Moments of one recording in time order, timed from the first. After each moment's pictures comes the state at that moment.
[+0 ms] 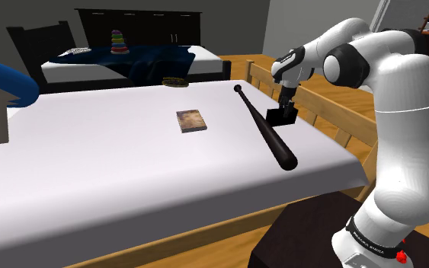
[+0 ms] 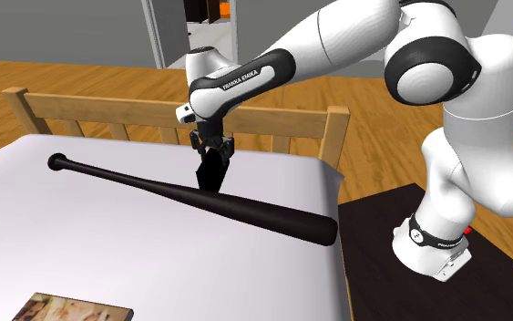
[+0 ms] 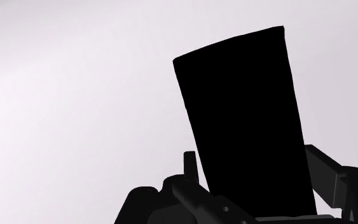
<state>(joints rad) -0.15 0.49 -0.60 -1.69 0.31 2.09 -1.71</state>
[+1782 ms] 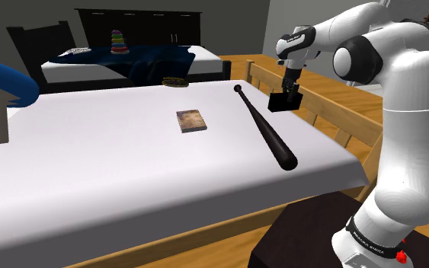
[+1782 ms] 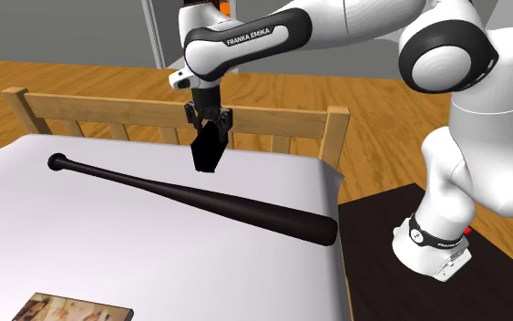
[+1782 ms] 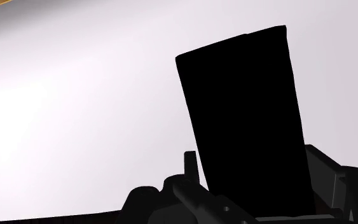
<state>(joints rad) -0.14 0.41 -0.63 -1.56 0.25 1.89 -1.67</state>
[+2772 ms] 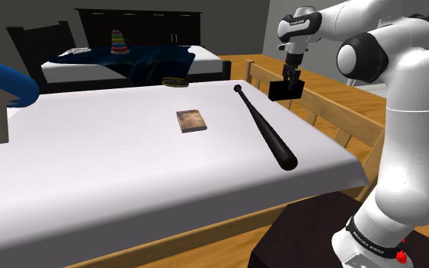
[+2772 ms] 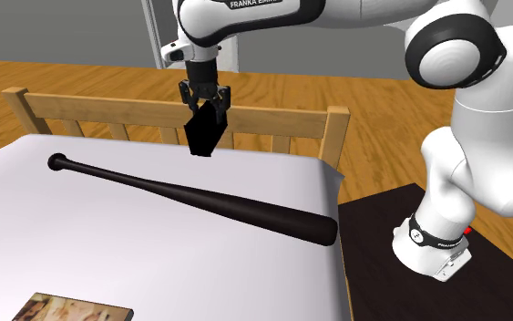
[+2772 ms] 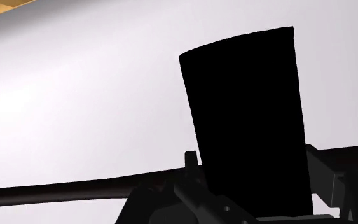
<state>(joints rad) -0.13 0.38 -0.64 -1.42 0.22 1.73 -1.63</state>
